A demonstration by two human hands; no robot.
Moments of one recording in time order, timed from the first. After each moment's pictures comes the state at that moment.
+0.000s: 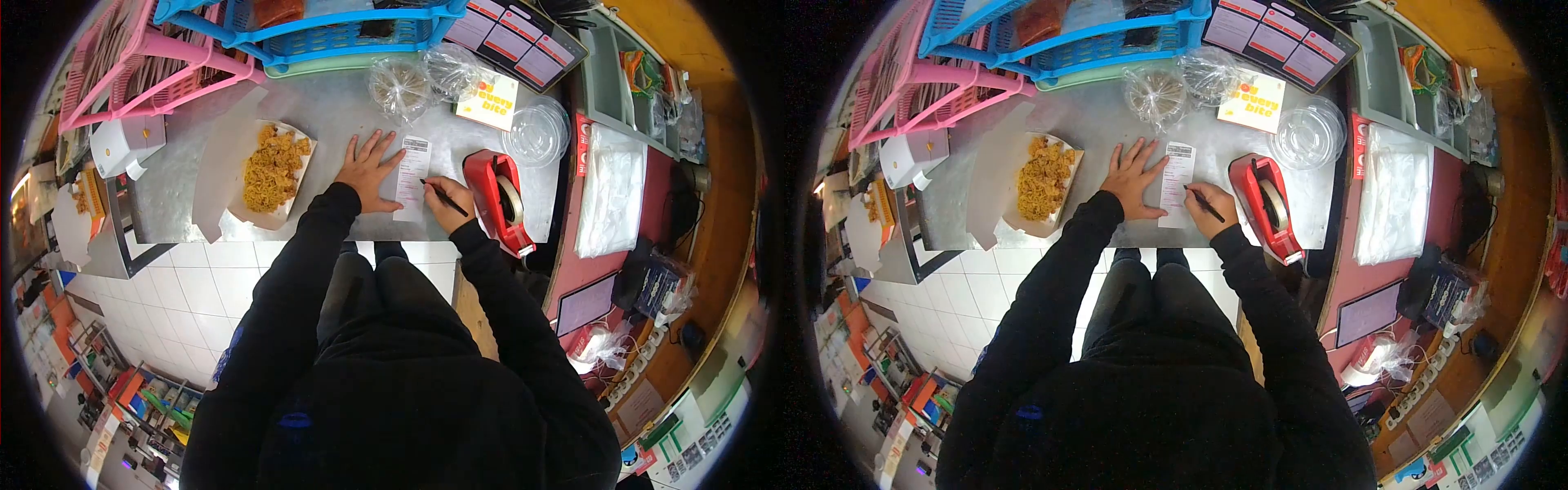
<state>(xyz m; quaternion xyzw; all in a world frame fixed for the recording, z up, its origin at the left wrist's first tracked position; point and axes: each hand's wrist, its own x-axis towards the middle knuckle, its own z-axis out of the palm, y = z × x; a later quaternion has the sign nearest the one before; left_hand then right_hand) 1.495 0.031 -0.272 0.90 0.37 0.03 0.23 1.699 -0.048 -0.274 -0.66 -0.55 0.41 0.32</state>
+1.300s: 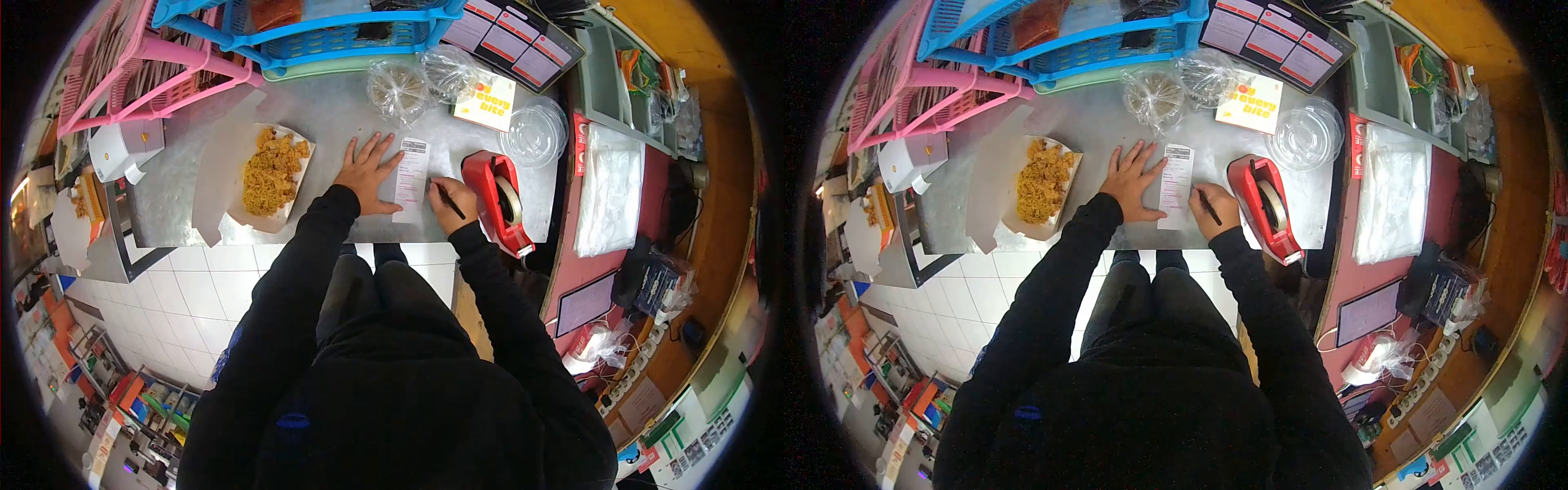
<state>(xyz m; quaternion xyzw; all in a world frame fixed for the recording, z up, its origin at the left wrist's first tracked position) 1.494 0.031 -0.272 0.90 0.37 0.02 0.23 1.698 -0.048 -0.267 -0.68 -0.58 0.31 0.32</state>
